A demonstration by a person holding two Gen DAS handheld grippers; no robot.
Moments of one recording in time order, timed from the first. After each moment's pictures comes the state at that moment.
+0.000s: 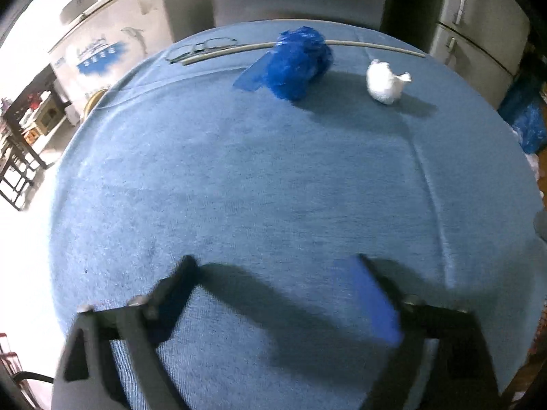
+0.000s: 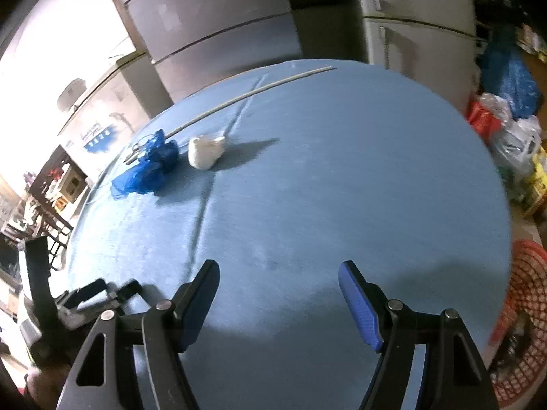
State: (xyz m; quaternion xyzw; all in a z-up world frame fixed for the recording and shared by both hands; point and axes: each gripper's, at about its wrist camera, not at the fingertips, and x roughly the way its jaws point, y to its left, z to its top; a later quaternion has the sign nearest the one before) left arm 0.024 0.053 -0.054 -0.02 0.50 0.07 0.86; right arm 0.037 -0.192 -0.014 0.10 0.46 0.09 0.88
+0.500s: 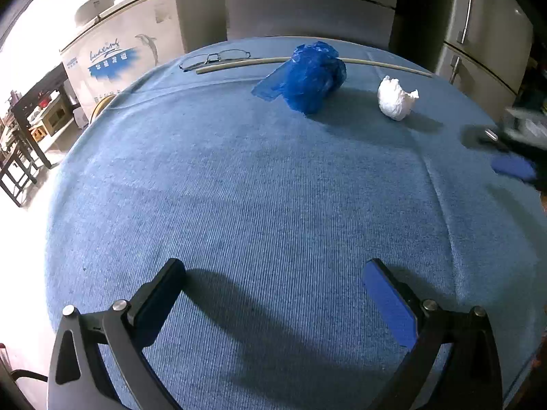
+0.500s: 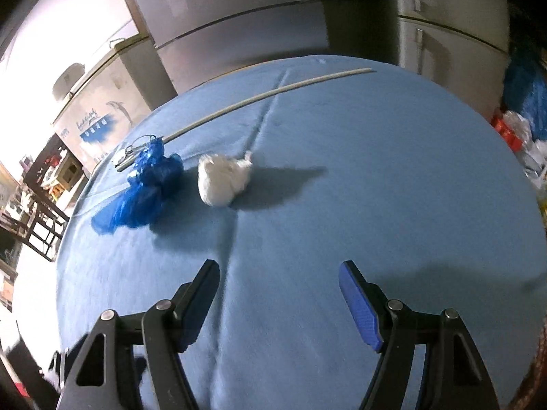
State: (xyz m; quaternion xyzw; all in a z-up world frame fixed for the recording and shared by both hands) left arm 0.015 0.055 -0.058 -0.03 0.47 0.08 0.88; right arm 0.145 -0.126 -0.027 0.07 0.47 0.10 0.87
